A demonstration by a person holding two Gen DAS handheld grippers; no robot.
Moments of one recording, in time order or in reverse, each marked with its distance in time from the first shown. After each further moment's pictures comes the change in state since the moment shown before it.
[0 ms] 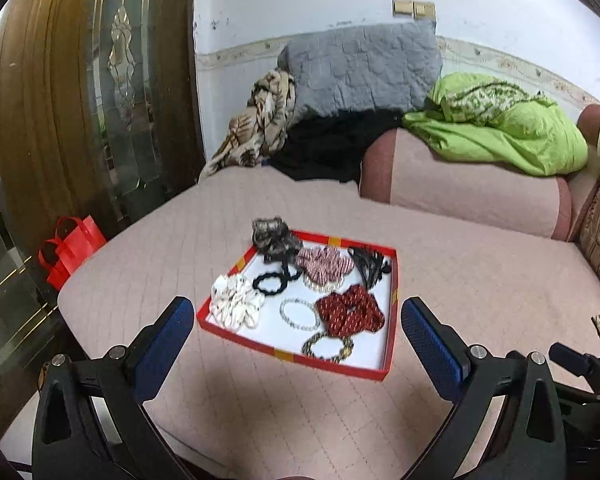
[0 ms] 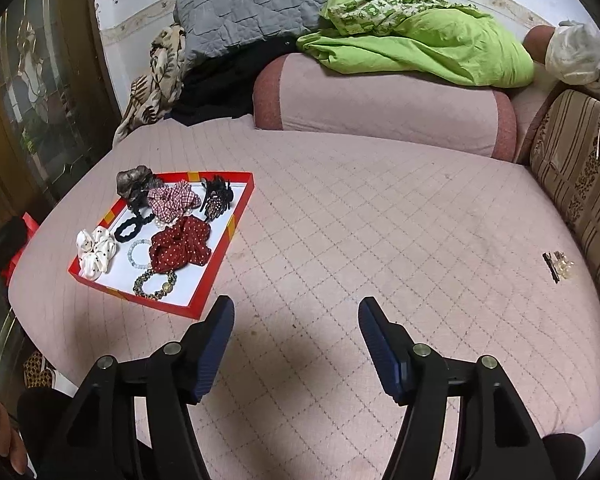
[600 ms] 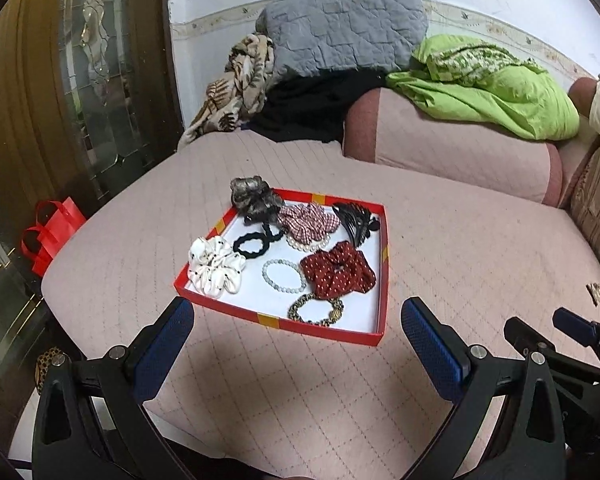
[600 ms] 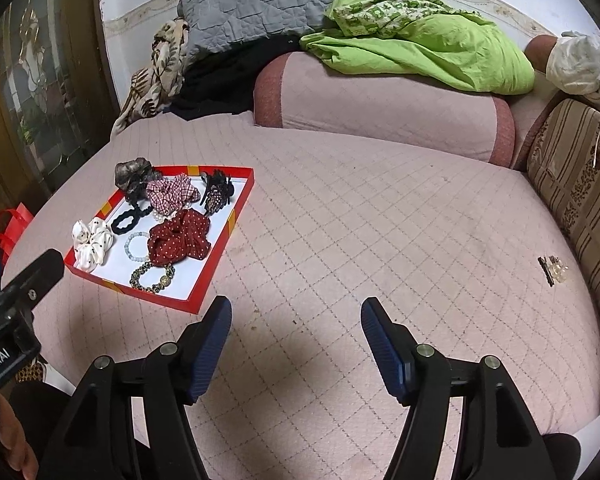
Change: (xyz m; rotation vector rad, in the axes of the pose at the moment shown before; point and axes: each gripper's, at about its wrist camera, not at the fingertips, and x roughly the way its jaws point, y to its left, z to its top) left arm 0.024 -0.006 -0.019 0.044 0.125 -0.062; right arm 0.002 0.011 -0.005 -0.031 0.001 -0.031
